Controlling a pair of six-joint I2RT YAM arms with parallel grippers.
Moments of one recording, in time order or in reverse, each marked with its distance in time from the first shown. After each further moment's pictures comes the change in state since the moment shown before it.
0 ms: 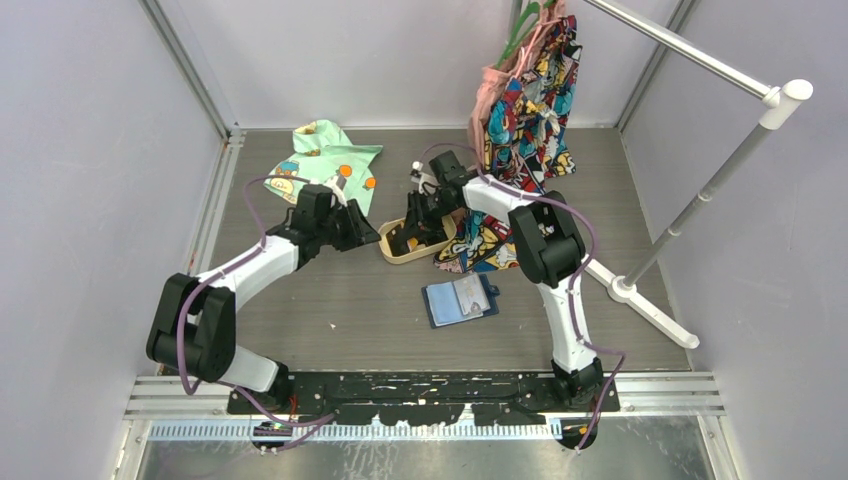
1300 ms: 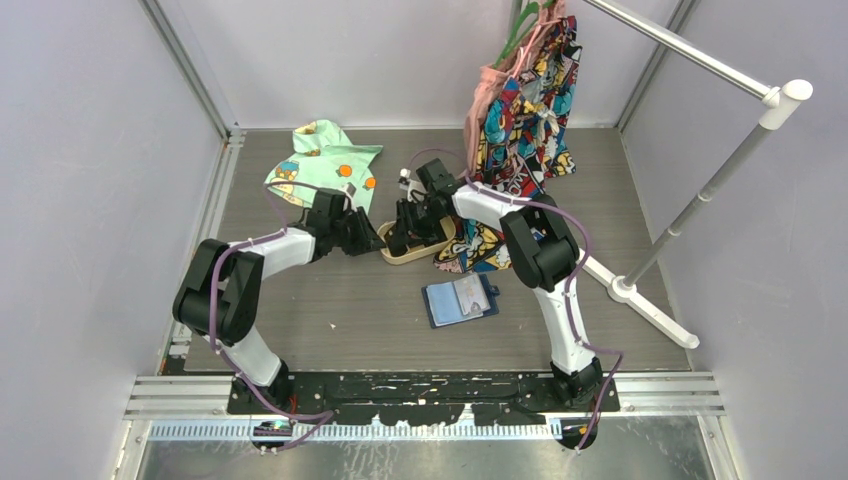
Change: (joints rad) left arm -0.011 0.217 0.026 0.090 0.013 -0.048; right arm 0.066 -0.008 -0.040 0.083 0.031 0.021
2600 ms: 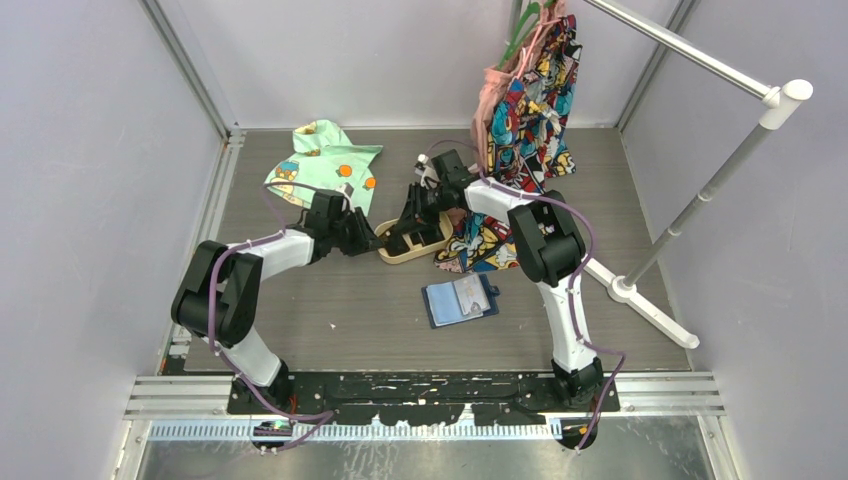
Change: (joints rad) left arm 0.003 -0.011 -0.017 0.016 -0.020 0.003; right arm -0.074 0.013 0.002 0.113 -0.013 0.144
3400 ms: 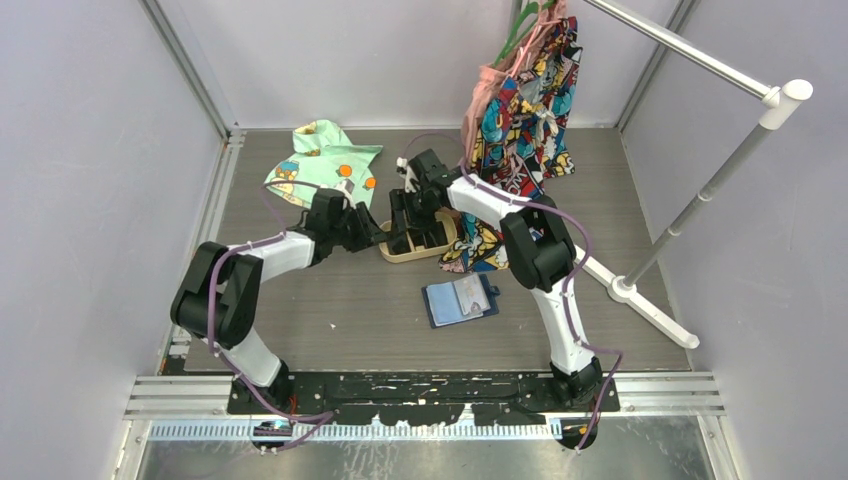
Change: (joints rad) left arm -0.010 -0.017 -0.026 0.111 -0.008 -0.025; right arm 0.093 0.000 0.142 -0.268 0.331 -0.266
